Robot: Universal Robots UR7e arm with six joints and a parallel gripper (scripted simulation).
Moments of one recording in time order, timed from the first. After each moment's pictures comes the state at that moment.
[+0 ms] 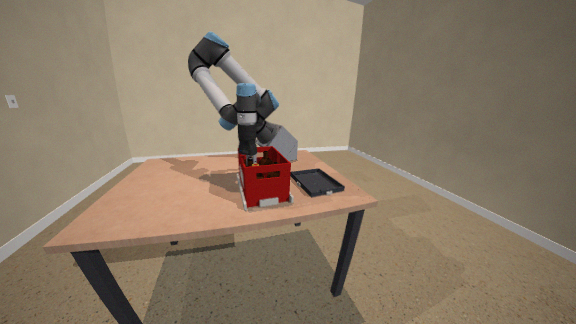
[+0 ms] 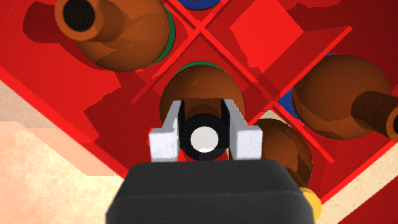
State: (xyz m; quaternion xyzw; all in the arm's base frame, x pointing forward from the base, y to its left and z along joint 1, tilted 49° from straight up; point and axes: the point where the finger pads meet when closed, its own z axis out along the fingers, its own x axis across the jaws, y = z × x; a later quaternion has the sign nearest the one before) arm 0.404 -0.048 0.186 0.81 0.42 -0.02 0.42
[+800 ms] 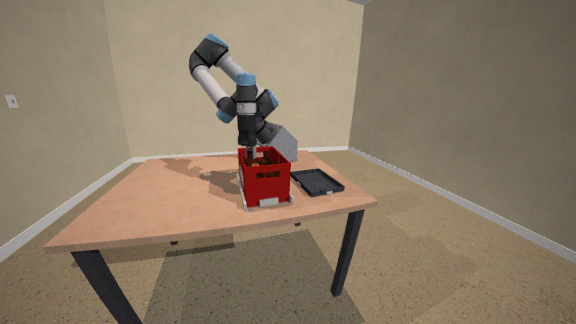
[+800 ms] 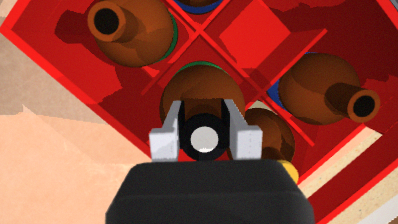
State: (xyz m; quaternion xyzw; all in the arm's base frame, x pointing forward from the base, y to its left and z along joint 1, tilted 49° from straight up) arm 0.393 -0.021 0.211 0.81 0.42 -0.02 0.42
